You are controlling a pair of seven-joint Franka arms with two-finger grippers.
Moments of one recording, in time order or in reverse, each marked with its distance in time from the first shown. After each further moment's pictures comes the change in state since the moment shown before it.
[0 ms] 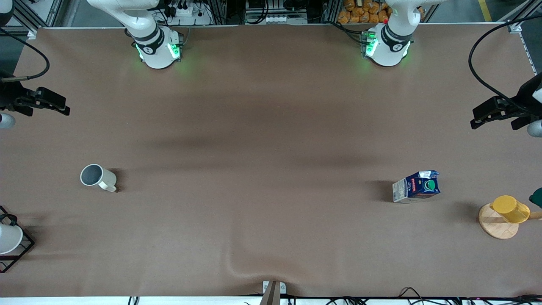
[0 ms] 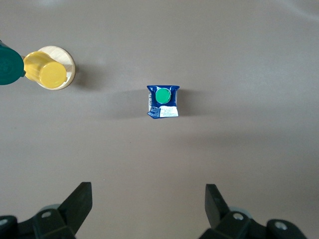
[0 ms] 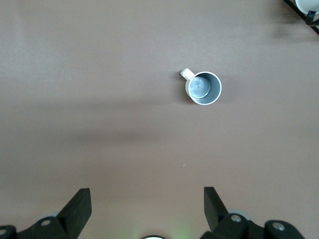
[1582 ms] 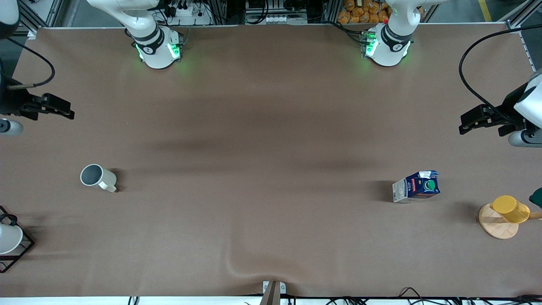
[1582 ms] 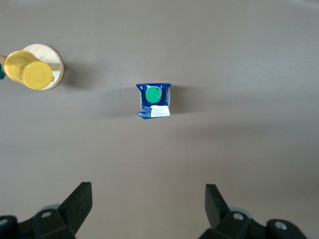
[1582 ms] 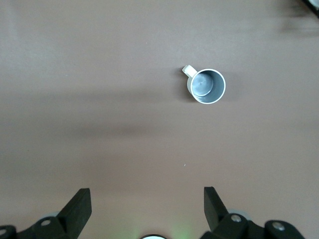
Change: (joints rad) left arm -0.021 0.039 -0.006 0.009 0.000 -0.001 0.000; right arm 0.000 0.055 0.002 0.000 -0.001 0.008 0.000
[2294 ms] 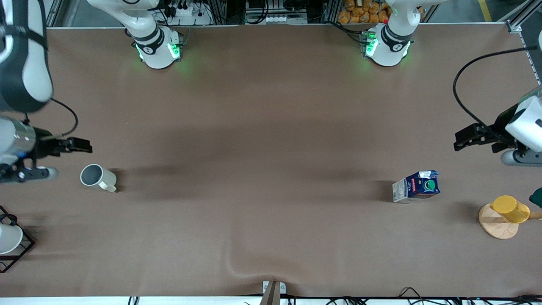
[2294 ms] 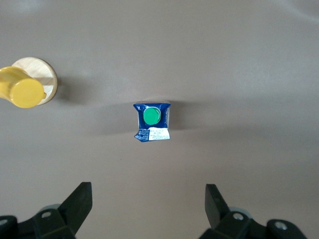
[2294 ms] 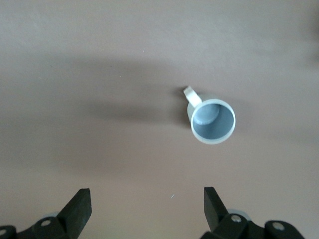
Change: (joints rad) left arm -0.001 0.075 0.000 -0.005 0.000 0.101 0.000; right arm -0.027 0.260 -0.008 0.038 -0.007 0.170 -0.212
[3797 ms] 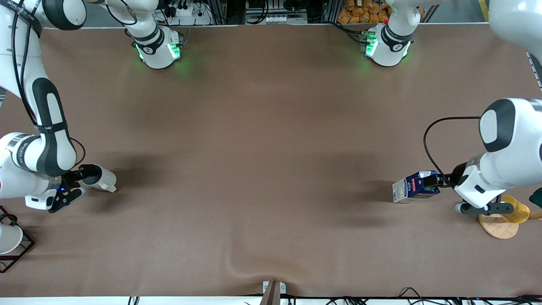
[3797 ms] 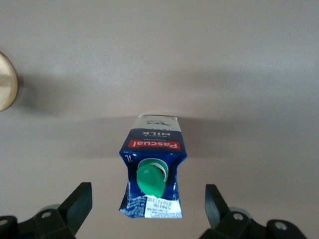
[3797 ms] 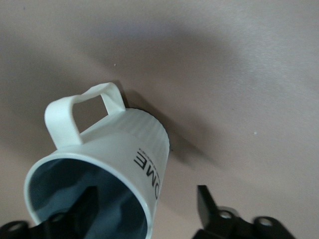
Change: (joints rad) left arm -0.015 0.277 0.008 -0.011 0.051 0.189 -0.071; right arm -0.195 0.361 0.004 -0.047 -0.041 0.320 -0.585
